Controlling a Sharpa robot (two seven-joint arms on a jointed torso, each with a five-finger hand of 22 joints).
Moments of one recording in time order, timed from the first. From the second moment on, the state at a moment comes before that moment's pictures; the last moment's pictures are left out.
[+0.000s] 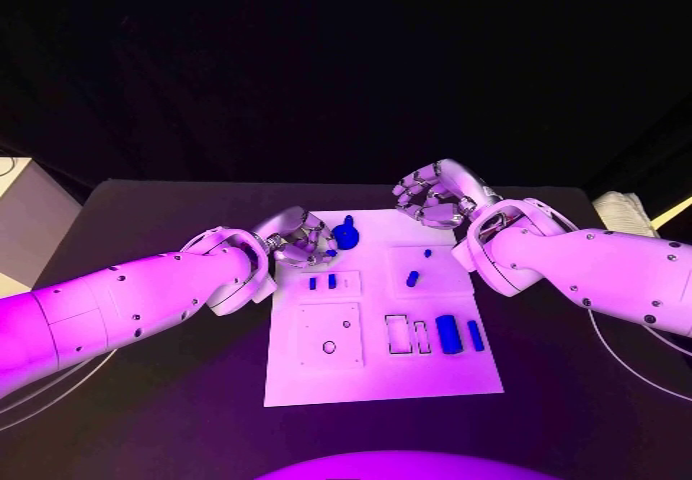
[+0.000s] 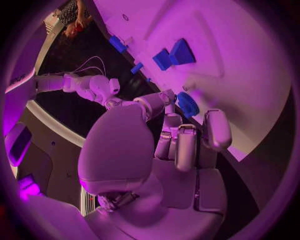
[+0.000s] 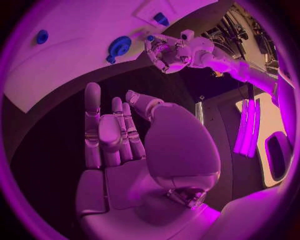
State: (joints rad) left arm 1.21 -0.65 -0.15 1.28 -0.95 -0.32 0.19; left_hand 1.37 -0.21 0.70 0.00 0.06 1.02 0.11 0.31 0.49 1.04 0.04 1.30 0.75 1.46 -0.02 1.54 1.31 0.09 1.33 0.08 1.29 1.31; right arm 1.30 -0.79 -0.16 1.50 -1.01 -0.66 0.05; right_hand 1.30 -0.19 0.61 0.01 0.07 1.01 0.16 0.11 0.48 1.04 0.10 0.24 0.23 1.40 0.02 1.24 0.97 0.16 1.11 0.12 0.69 0.66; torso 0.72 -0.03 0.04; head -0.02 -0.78
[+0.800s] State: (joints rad) left arm 1.21 -0.65 -0.15 1.28 -0.99 -0.28 0.14; left_hand 1.36 -0.22 0.69 0.01 0.06 1.02 0.11 0.31 0.49 1.05 0.04 1.30 0.77 1.46 -0.02 1.54 1.31 0.09 1.34 0.08 1.30 1.31; right arm 1.30 -0.80 -0.16 1.50 -0.99 -0.68 0.07; right_hand 1.30 -0.19 0.61 0.01 0.07 1.01 0.16 0.11 0.48 1.05 0.10 0.24 0.23 1.40 0.02 1.24 0.98 0.16 1.11 0.12 0.69 0.66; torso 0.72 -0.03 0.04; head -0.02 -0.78
